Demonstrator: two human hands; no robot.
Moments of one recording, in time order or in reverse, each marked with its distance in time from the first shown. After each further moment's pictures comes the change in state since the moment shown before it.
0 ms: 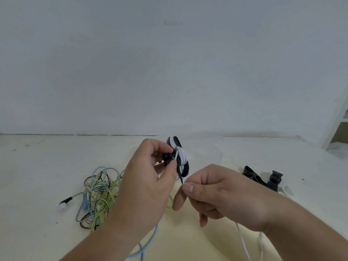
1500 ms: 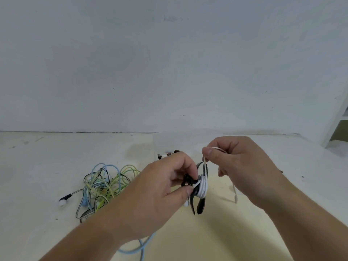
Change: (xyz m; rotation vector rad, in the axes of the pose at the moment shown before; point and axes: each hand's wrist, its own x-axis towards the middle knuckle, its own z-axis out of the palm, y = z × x) left_hand -0.001 0.012 -0.013 -0.011 -0.620 -0.038; right_hand -0.002 -0.007 -0.015 -0.294 0.771 -0.068
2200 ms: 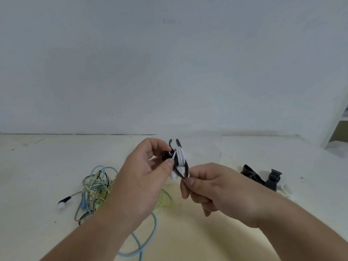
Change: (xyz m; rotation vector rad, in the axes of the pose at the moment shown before) left_hand 0.012 -0.013 0.002 -0.249 0.483 0.010; right_hand -0.011 0.000 0.019 0.109 -0.582 0.140
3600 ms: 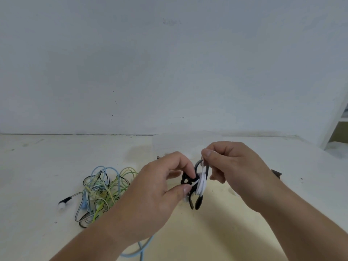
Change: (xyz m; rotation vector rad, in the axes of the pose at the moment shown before) left_hand -0.008 0.001 -0.004 0.330 -0.350 0.105; right_hand 0.001 0.001 -0.020 0.018 0.501 -0.091
